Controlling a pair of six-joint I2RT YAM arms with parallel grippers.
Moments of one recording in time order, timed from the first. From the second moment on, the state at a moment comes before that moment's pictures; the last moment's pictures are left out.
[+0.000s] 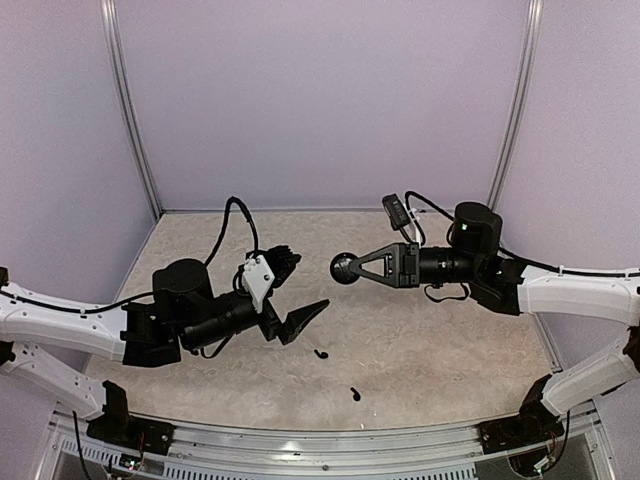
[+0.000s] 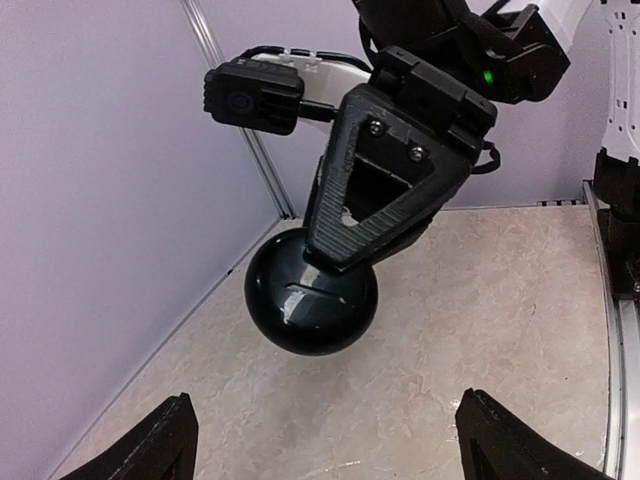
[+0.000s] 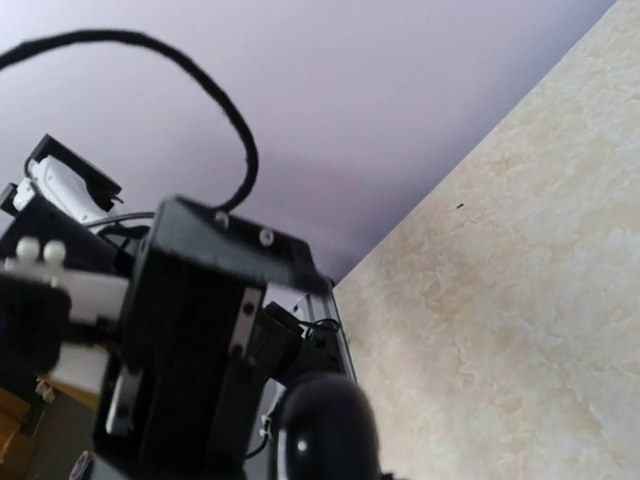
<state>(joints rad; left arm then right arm) -1.20 1.25 0.69 0.53 -0.21 0.33 0.76 1.30 0.79 0.45 -0.74 0.73</state>
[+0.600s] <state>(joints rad) -1.40 1.18 0.62 0.51 -0.39 1.03 0.81 1.32 0.84 0.34 -0.97 0.84</state>
